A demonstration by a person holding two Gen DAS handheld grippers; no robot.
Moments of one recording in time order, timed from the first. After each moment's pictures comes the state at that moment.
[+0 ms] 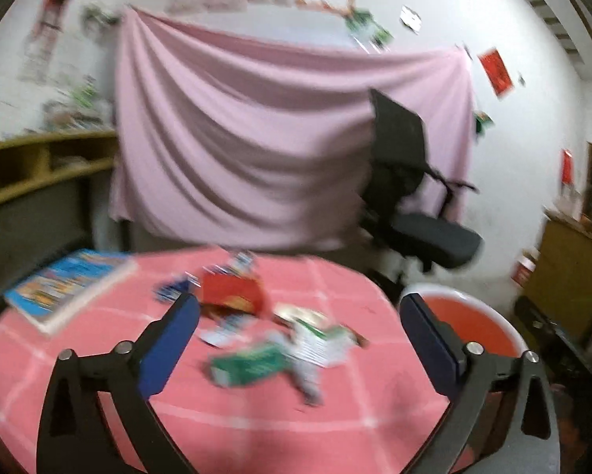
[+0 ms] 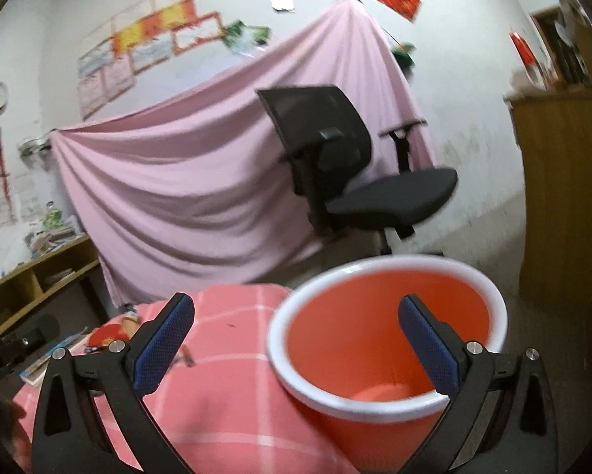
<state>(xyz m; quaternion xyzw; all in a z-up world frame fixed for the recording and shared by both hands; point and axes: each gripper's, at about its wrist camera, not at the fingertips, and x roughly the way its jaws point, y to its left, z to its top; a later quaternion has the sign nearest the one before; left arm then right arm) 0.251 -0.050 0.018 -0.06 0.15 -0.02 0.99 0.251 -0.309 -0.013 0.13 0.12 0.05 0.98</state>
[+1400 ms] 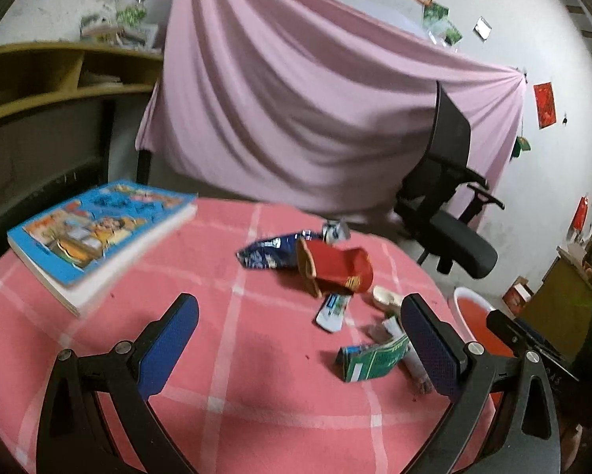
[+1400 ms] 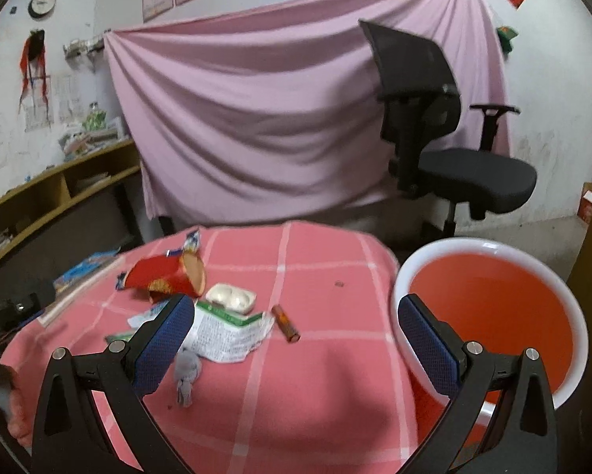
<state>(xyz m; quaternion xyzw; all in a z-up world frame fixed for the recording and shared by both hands) 0.279 0.075 -0.019 -0.18 0.25 -0.02 0.95 0.312 -0.196 -0.023 0.03 0.26 0.15 0.95</state>
